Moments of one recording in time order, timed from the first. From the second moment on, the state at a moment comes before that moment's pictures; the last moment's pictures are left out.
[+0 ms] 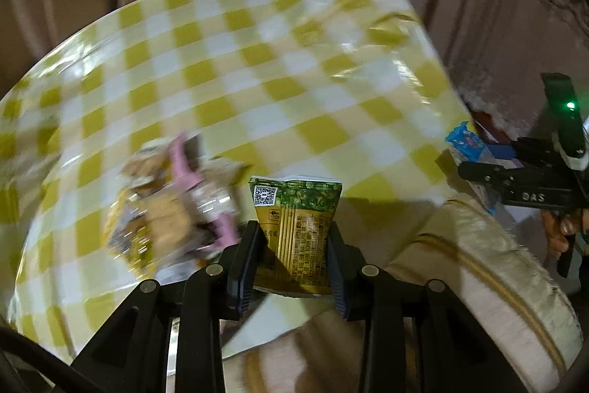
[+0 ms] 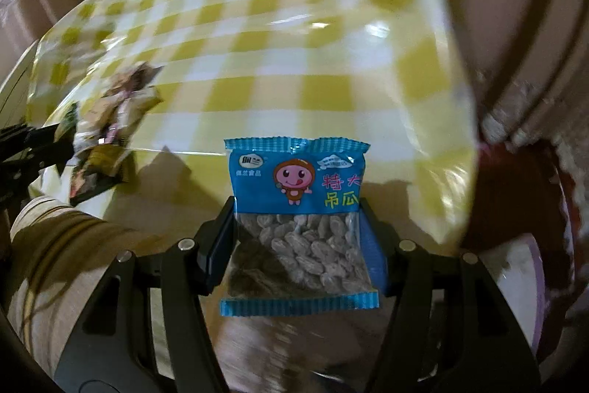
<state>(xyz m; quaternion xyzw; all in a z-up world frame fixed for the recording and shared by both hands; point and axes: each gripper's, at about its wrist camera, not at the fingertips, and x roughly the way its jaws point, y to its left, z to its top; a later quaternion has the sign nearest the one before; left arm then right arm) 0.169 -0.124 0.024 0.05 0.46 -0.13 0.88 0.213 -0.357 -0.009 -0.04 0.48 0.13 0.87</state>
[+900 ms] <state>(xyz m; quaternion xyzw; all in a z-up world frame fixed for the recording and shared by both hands) 0.162 -0.334 0.020 0.14 0.48 -0.36 0.79 0.155 -0.500 -0.040 0.03 0.52 0.00 0.85</state>
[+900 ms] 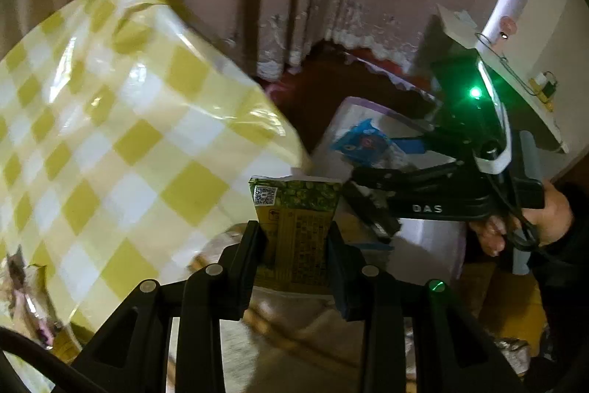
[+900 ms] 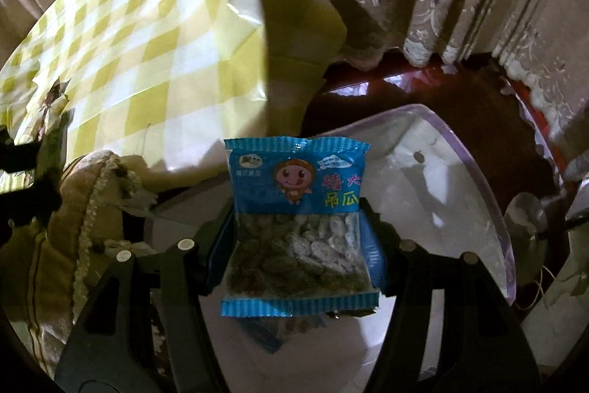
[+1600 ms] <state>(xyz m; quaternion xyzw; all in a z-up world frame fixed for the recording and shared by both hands) 0.175 -0.315 0.027 0.07 0.50 -0.35 0.79 0.172 -0.497 -0.033 0.04 0.51 0.01 0.86</state>
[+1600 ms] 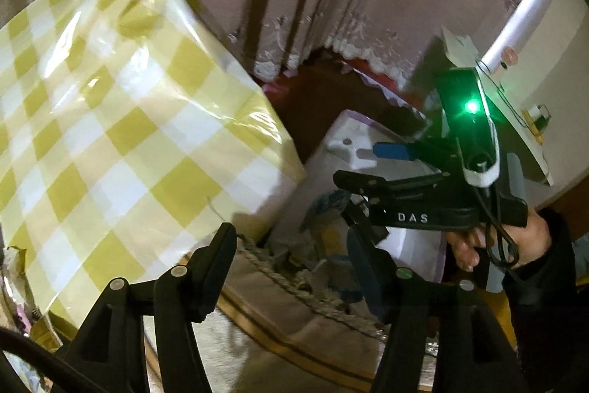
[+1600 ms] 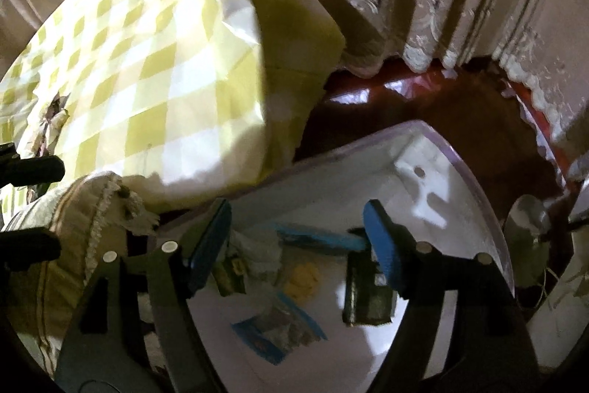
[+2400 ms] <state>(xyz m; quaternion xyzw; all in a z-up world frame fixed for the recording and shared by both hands) 0.150 -0.072 0.040 -0.13 0.45 -0.10 0.88 0.192 -0.295 0.021 -0.01 0.45 0.19 0.87</state>
